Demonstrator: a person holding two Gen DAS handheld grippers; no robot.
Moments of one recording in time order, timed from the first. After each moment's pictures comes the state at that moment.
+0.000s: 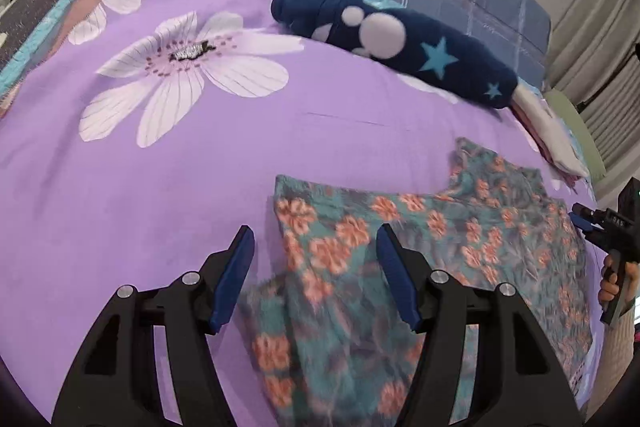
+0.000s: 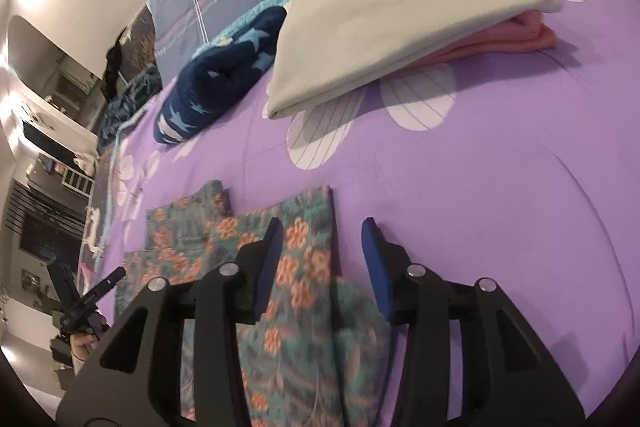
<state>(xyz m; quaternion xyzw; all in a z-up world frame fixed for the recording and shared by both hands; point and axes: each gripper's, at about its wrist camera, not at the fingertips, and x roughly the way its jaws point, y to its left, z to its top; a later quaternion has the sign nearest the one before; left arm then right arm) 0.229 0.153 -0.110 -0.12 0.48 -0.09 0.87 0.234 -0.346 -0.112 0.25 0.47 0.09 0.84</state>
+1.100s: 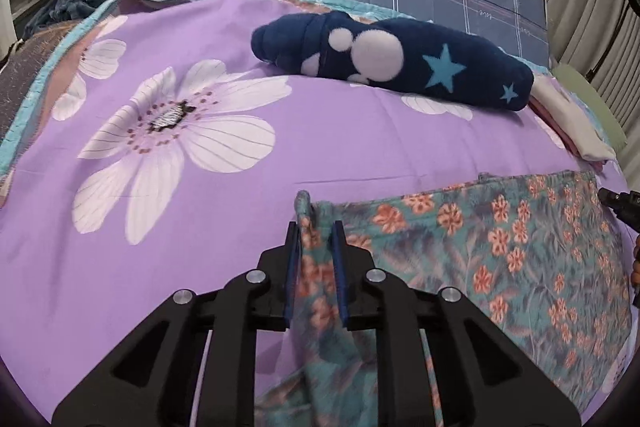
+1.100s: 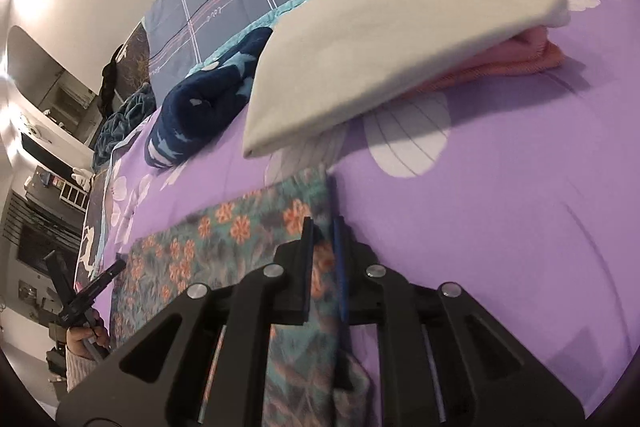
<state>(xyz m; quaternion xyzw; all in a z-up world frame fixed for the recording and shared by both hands) 0.263 0.134 -0.100 -0.03 0.44 -0.09 0.89 0.241 -0.361 -0.115 0.25 0.43 0.08 0.86</state>
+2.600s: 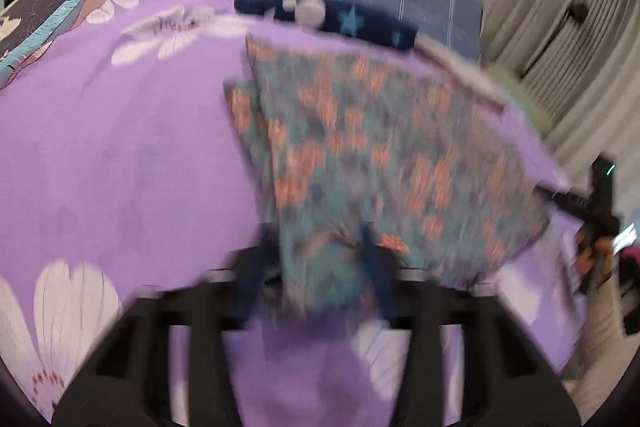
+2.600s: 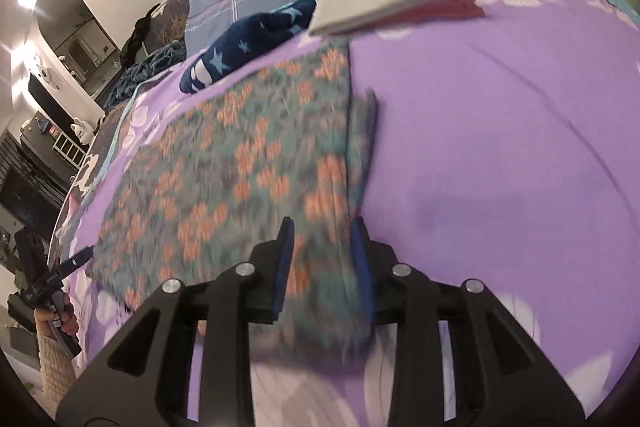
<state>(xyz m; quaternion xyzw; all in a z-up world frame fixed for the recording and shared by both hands) 0.041 0.150 -0.105 -0.09 0.45 -0.16 0.88 0.042 -0.330 -0.115 0.19 0.42 0.09 0.88</state>
